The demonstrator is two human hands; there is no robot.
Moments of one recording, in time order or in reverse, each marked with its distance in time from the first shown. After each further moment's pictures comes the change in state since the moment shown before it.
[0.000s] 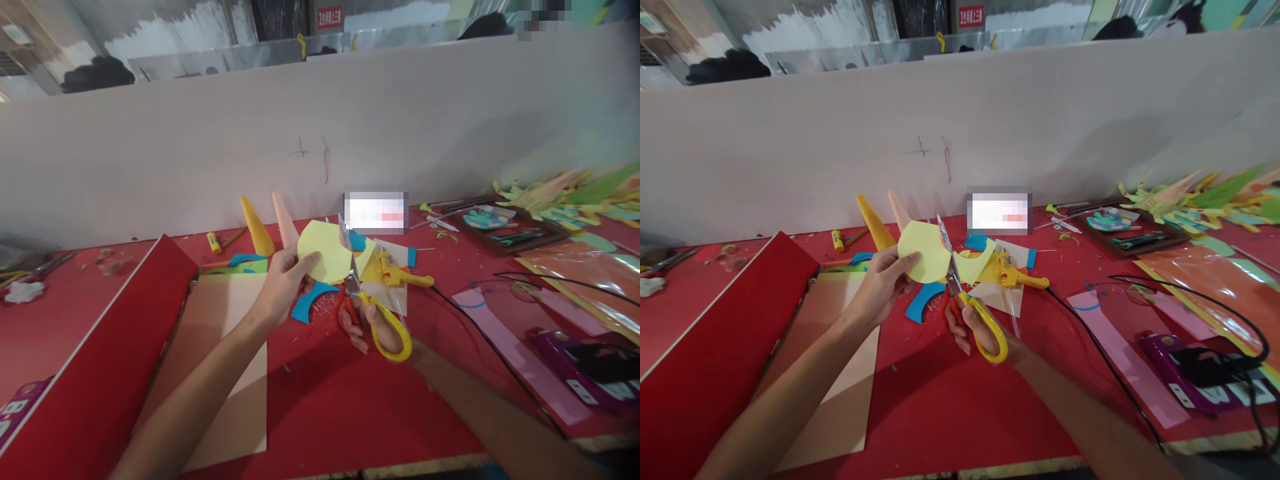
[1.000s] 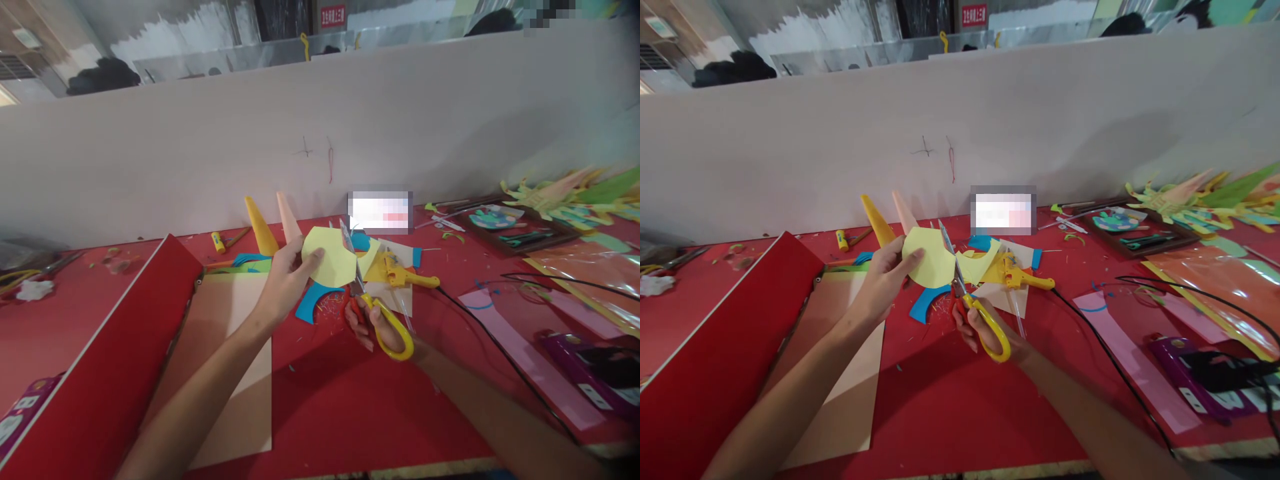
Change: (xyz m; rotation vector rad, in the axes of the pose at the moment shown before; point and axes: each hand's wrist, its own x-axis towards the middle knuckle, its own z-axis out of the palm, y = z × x) left_hand 0.003 0.001 -0.006 0.198 0.004 0.170; right_hand -0.001 0.012 -0.012 -0.094 -0.002 -0.068
